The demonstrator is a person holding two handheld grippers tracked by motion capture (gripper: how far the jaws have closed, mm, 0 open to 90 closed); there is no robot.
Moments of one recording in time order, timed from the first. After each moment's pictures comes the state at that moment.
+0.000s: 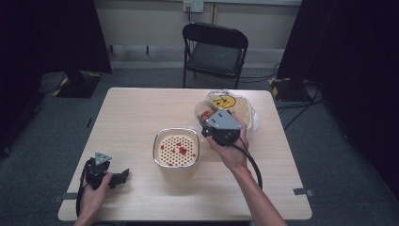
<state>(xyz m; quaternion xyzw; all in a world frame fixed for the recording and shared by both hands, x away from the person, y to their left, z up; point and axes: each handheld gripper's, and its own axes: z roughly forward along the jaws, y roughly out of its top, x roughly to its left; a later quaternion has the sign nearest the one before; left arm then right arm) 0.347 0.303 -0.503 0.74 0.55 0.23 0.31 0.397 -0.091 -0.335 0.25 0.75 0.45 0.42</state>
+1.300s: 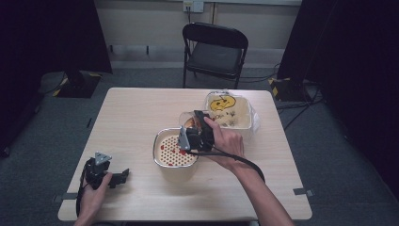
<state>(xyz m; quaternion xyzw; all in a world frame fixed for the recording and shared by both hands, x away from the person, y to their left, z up) 0.347 0.302 -0.503 0.74 0.56 0.23 0.31 0.384 -0.031 -0.348 0.02 0.81 0.16 0.57</state>
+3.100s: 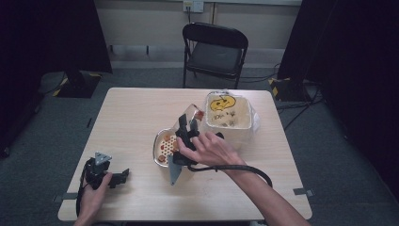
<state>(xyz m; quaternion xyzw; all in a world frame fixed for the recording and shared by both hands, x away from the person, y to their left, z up) 0.347 0.302 -0.503 0.74 0.56 0.23 0.31 0.355 0.003 -0.381 -0.32 0.60 -0.22 0.70</state>
